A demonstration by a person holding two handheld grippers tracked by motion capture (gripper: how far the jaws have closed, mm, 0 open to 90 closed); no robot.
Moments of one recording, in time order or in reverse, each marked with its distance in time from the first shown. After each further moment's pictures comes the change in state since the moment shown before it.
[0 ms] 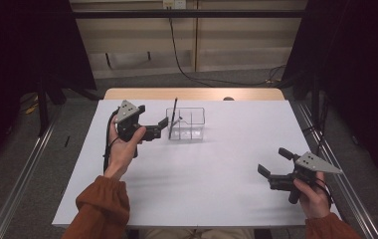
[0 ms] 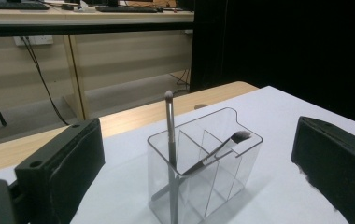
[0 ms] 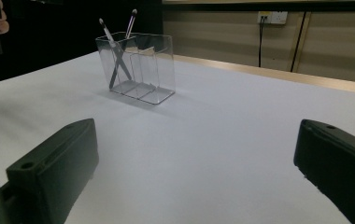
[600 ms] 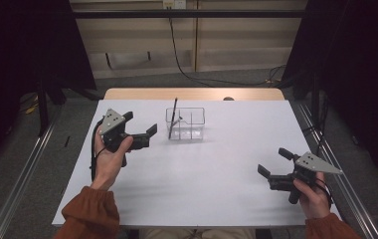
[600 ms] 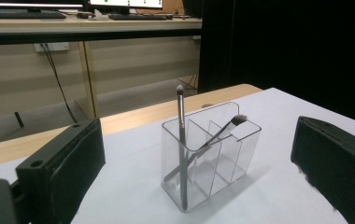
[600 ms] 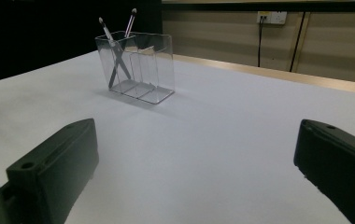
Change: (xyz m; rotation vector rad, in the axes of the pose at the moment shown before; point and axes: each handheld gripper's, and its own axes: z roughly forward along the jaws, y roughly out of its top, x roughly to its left) left arm 0.000 -0.007 -0.040 -0.029 0.035 -0.005; right arm 0.001 0.000 0.000 0.002 -0.003 0.000
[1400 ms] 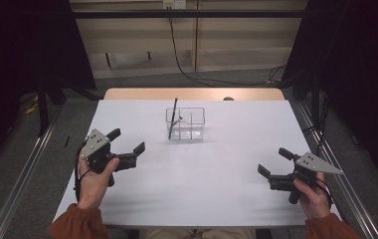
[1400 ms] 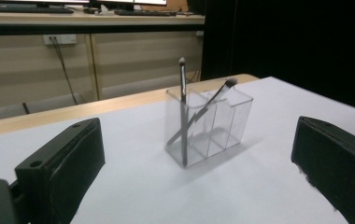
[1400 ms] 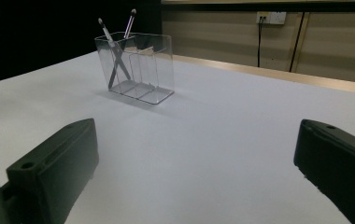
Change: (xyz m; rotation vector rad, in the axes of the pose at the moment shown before) left arm -0.003 -0.030 -0.051 0.008 0.021 0.006; right arm 0.000 0.000 0.000 -0.002 -0.001 -0.003
